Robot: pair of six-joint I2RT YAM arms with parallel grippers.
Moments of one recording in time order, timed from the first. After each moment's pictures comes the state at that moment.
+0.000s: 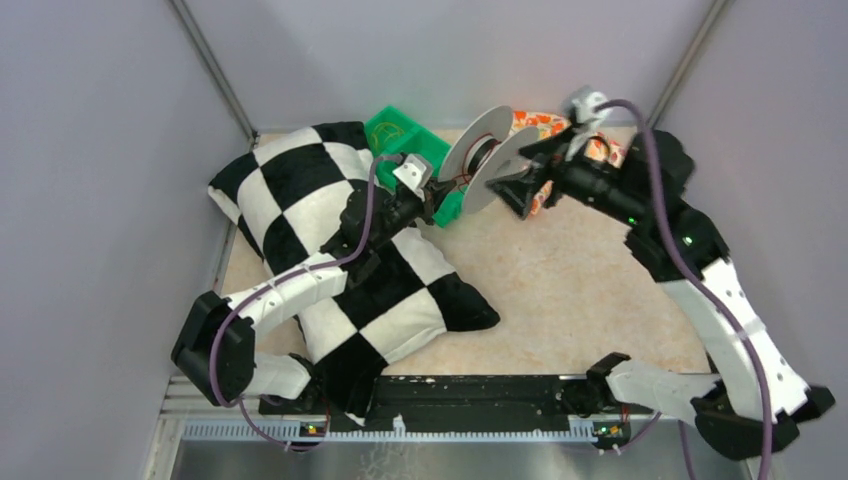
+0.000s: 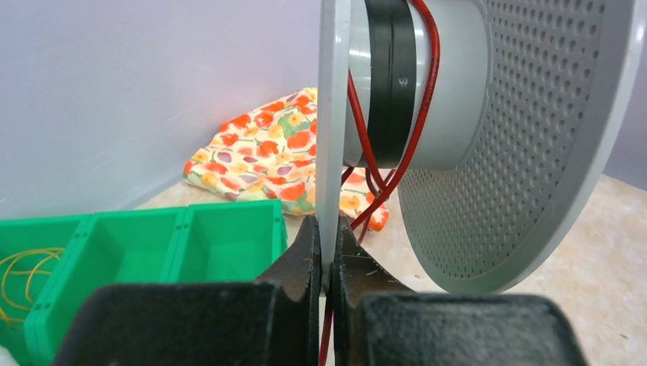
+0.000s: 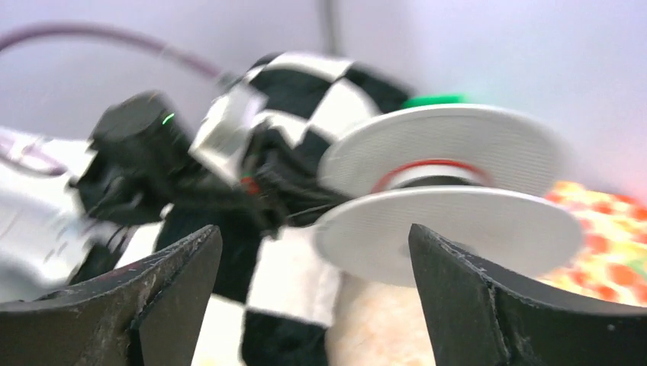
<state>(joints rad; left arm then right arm) -0.68 1.35 0.87 0.63 0.18 -0.01 0.59 1.13 1.53 -0.53 -0.42 0.05</state>
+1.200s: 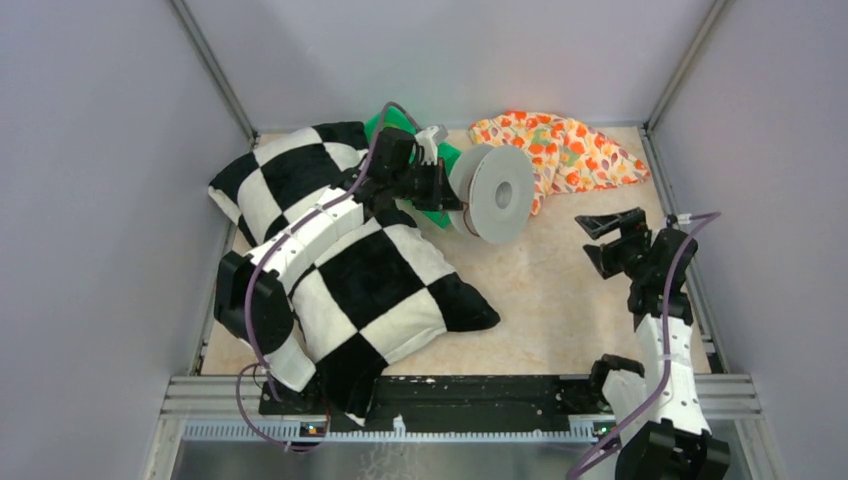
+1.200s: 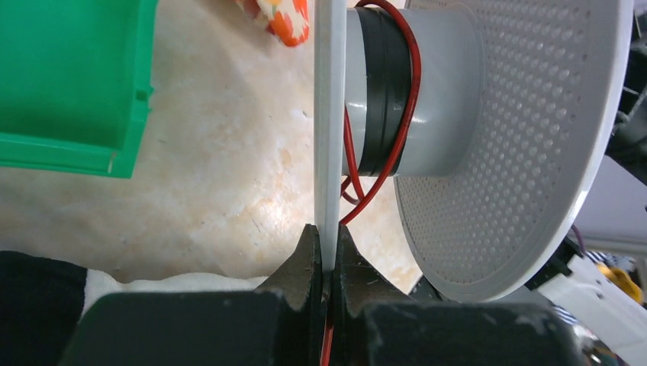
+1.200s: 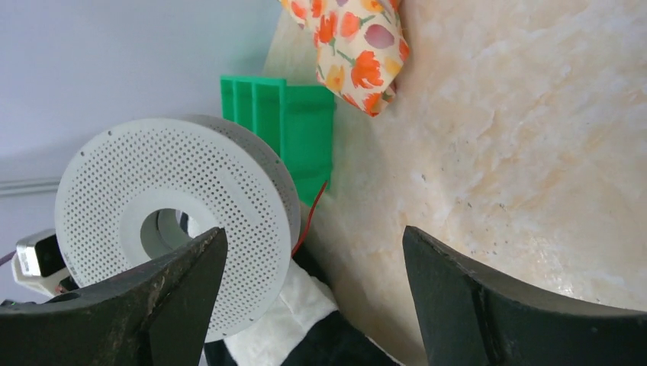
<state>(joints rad) -0.58 1.63 1.47 -0.40 0.43 -0.45 -0.27 0.74 0.48 -0.13 -0.47 1.09</state>
